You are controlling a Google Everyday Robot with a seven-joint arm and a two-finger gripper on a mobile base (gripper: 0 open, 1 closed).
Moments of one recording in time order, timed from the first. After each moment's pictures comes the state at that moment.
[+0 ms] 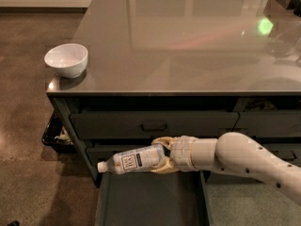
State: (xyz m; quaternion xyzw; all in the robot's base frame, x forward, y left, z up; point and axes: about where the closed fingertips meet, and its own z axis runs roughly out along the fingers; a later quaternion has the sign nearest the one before) arm 0.472 -0.029 0.663 -0.61 0.64 0.14 0.45
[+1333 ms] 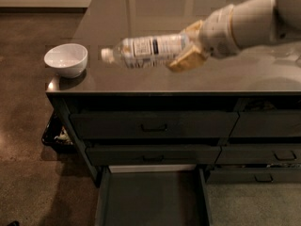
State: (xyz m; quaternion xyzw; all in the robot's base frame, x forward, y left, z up) arm 0.570 -0.081 0.960 -0.56 0.68 0.12 0.45
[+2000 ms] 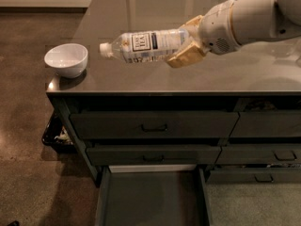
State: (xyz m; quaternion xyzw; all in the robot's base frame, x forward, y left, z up) arm 0.575 -0.079 0.976 -0.56 0.68 0.11 0.47
